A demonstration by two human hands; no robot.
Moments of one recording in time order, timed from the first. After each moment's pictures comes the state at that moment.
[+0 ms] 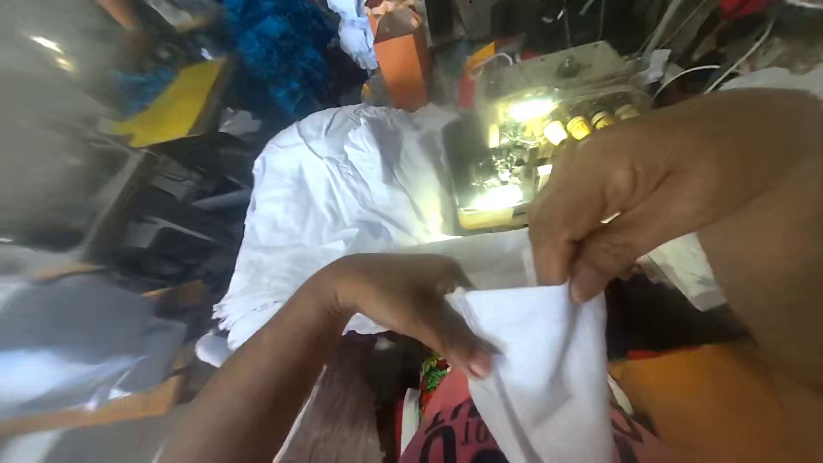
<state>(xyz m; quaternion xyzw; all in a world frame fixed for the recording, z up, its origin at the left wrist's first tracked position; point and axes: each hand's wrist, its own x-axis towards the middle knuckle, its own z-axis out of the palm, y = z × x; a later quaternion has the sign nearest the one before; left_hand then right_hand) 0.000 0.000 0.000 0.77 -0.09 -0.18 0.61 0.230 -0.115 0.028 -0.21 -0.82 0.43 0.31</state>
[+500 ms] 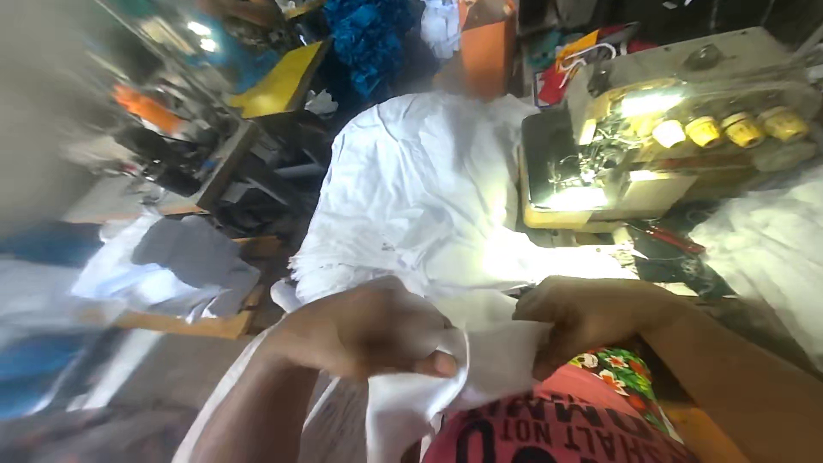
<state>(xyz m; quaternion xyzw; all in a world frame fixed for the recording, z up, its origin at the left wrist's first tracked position) -0.118 -0.007 0.007 0.84 -0.02 0.03 0.53 0.160 -0.113 -0.099 -0.24 -0.78 0.52 0.26</state>
